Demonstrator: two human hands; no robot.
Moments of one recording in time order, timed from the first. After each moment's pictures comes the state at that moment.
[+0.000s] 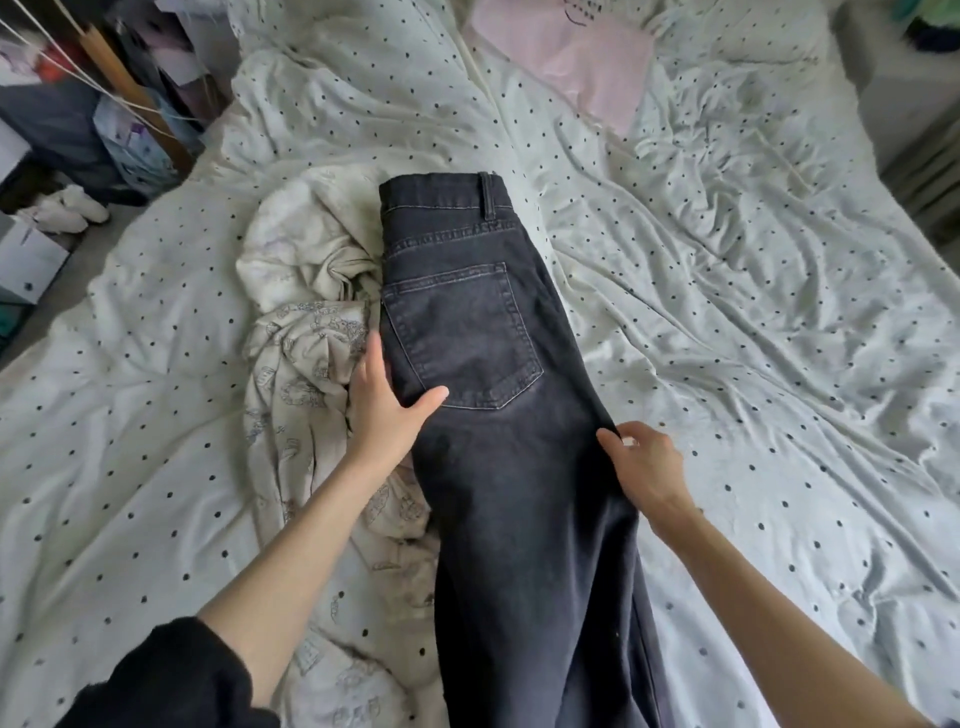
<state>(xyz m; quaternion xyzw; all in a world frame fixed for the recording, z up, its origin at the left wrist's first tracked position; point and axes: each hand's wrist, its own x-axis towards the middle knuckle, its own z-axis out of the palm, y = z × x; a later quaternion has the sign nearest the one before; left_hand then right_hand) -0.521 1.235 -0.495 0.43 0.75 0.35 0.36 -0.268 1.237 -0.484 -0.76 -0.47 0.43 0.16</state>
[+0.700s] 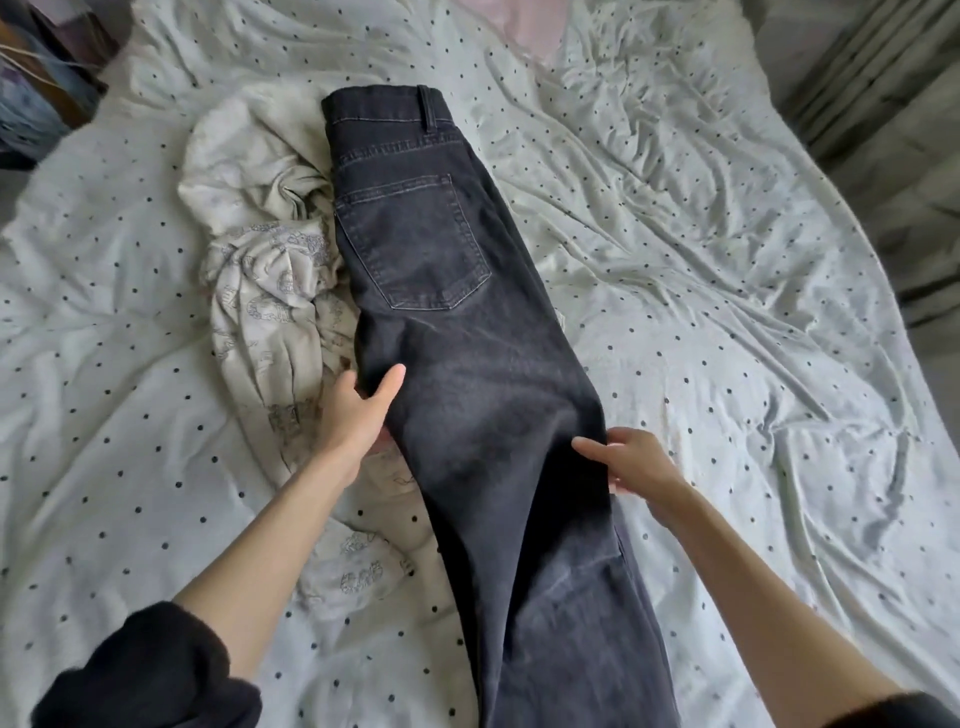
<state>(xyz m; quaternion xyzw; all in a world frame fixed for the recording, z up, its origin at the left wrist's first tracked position) -0.516 1.139 -0.513 0.30 0.75 0.34 0.48 -0.238 1.108 -0.472 -0.75 -0.38 0.52 0.14</state>
